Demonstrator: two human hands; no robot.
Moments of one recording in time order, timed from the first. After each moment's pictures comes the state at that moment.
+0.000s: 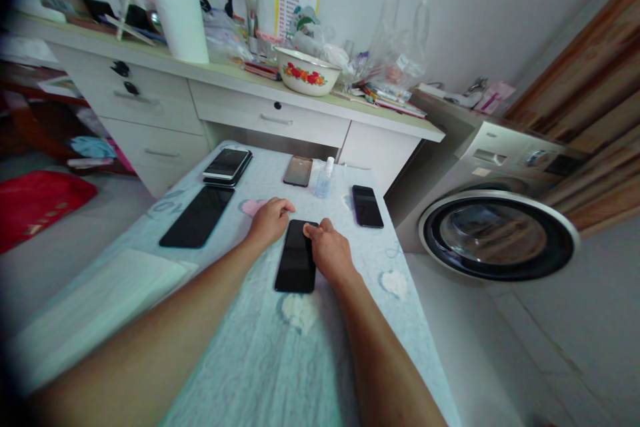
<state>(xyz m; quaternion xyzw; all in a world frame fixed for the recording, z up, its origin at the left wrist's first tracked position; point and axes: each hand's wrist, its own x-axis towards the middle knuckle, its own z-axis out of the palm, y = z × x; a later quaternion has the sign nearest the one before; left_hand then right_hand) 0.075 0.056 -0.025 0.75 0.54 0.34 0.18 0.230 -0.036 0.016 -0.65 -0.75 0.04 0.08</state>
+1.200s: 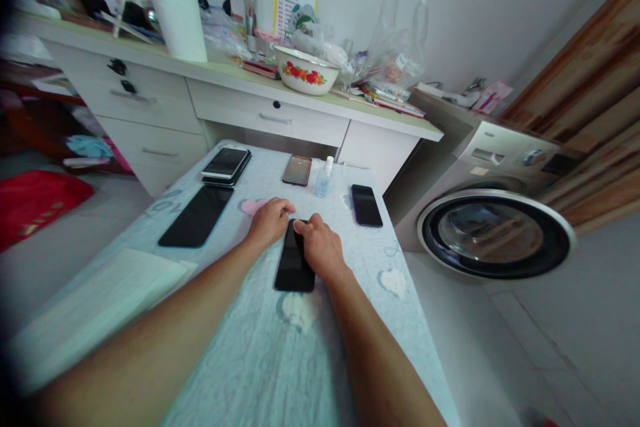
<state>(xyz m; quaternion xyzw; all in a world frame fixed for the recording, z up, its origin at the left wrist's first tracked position) 0.075 0.052 -0.021 0.76 0.55 0.31 0.16 0.214 -0.031 0.020 -0.65 -0.76 0.04 0.05</state>
